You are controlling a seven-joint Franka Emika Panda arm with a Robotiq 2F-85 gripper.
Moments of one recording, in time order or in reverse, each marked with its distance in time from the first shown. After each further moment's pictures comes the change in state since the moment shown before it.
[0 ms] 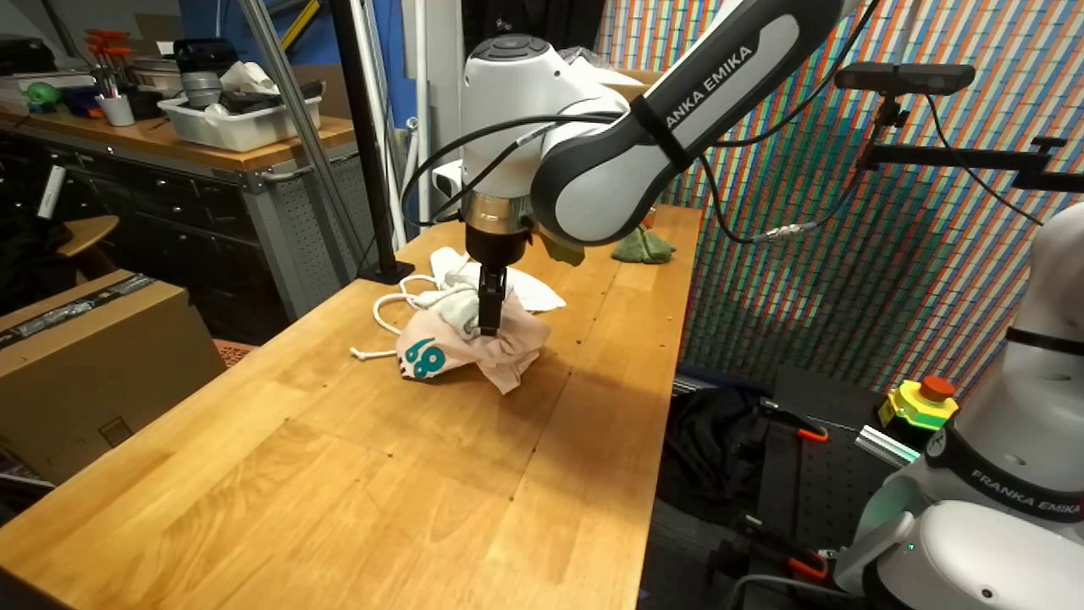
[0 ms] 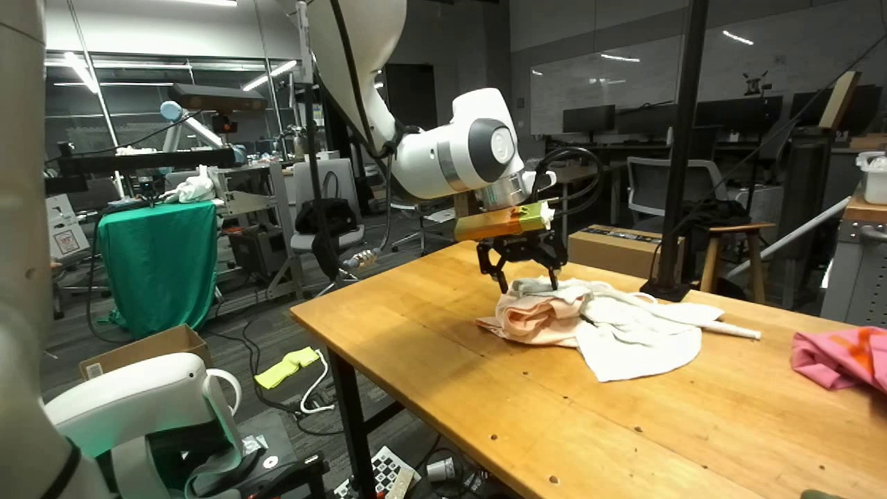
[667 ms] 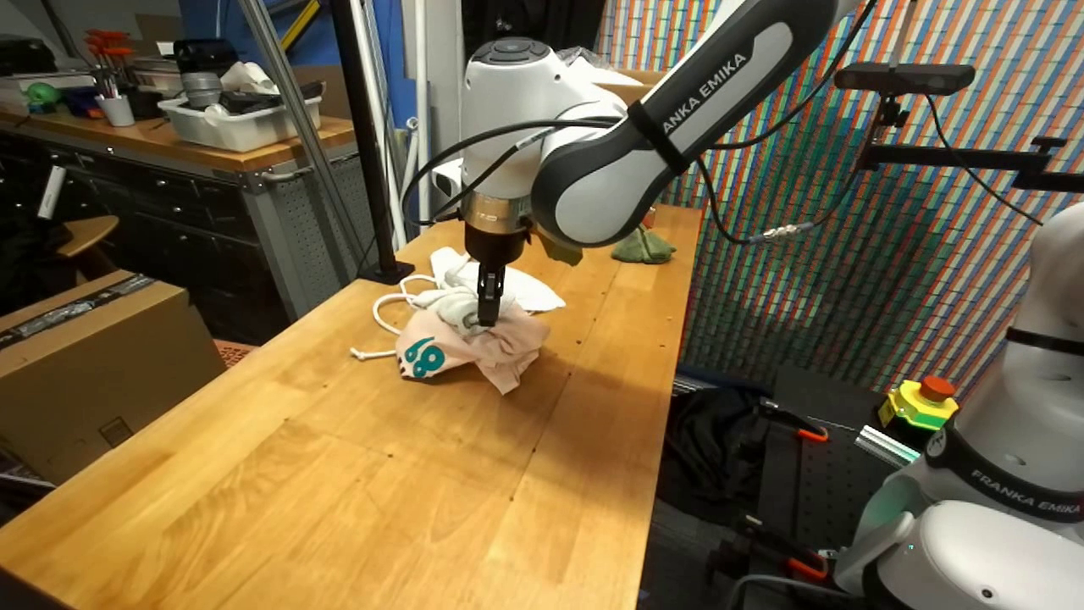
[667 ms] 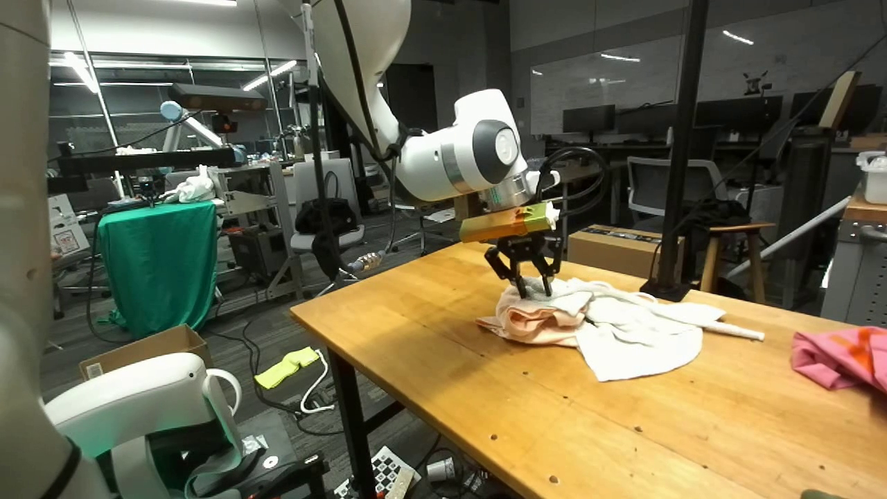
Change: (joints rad) arm 0.002 0.010 -0.012 0.008 -0.020 0.020 0.004
